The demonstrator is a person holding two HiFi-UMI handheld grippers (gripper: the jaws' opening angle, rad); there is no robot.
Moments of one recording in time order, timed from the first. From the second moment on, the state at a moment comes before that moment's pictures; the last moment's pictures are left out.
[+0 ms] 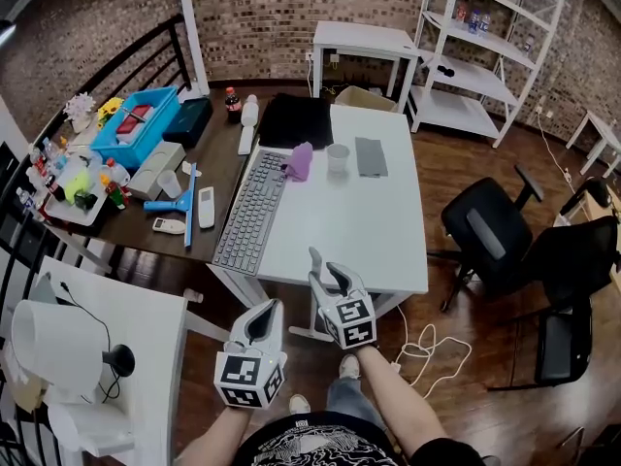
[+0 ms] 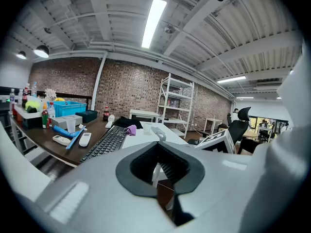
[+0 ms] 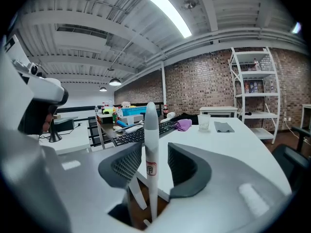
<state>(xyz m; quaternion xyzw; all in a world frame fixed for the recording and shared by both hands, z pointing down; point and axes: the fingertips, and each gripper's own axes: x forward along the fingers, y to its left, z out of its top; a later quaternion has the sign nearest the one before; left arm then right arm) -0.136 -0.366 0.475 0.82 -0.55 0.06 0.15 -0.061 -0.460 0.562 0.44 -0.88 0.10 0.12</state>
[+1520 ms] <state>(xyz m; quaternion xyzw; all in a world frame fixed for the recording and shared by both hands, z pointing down) -0.012 -0.163 0.423 0.84 -0.54 -0.01 0.11 0.022 -0.162 0.417 0.44 -0.90 0.04 0.01</state>
